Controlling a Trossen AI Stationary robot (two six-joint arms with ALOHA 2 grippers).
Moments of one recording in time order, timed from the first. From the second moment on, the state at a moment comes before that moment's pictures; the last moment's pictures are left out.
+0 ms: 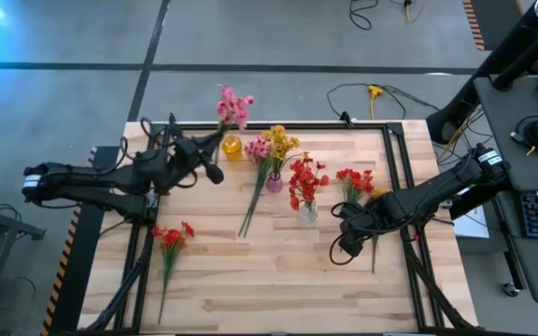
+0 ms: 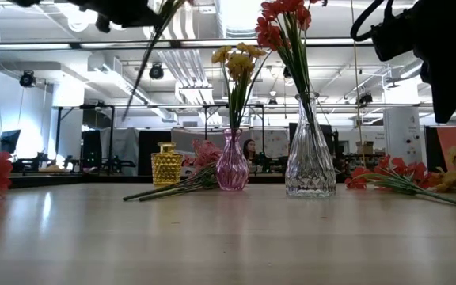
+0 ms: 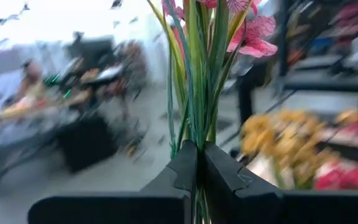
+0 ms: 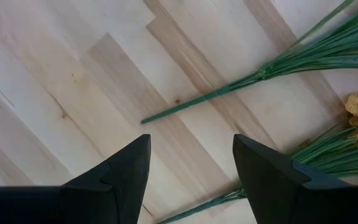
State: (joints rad) left arm 0.04 0.90 0.66 0.35 -0.71 0.21; right arm 0.38 1.31 0.94 -1.03 0.08 1.07
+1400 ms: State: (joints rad) left arm 0.55 1.29 0.53 1.11 -0.22 0.32; right arm 0.38 1.31 0.94 -1.00 0.13 1.05
